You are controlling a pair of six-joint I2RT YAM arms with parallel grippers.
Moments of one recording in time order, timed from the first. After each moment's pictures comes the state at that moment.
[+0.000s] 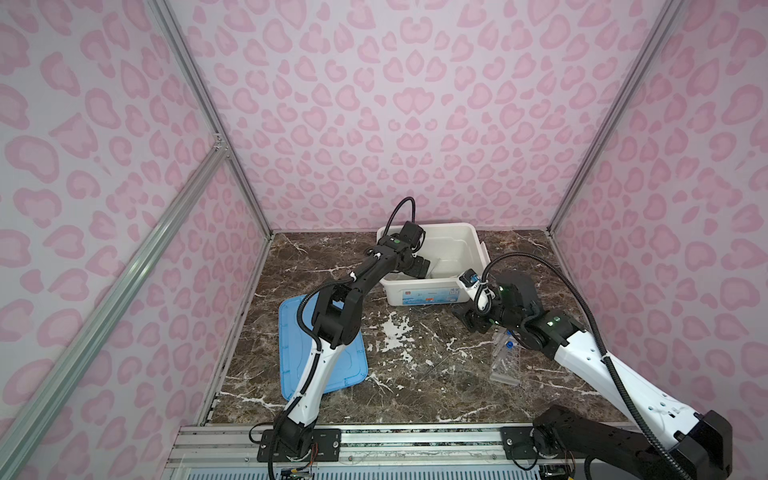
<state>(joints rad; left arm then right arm) -0.56 2.43 2.19 -0.81 -0.04 -0.12 0.53 1.08 0.89 -0.48 -0.13 -0.24</state>
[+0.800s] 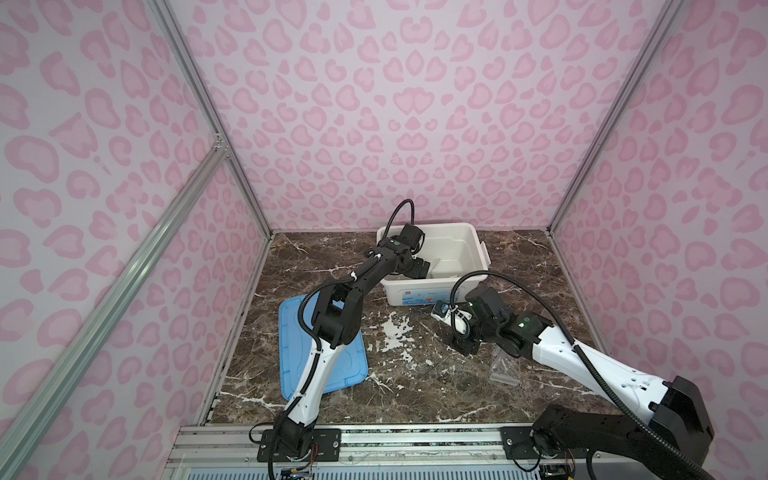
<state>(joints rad) -0.56 2.43 2.16 -0.79 -0.02 -0.15 0.69 1.23 0.88 -0.58 -0.09 -0.43</state>
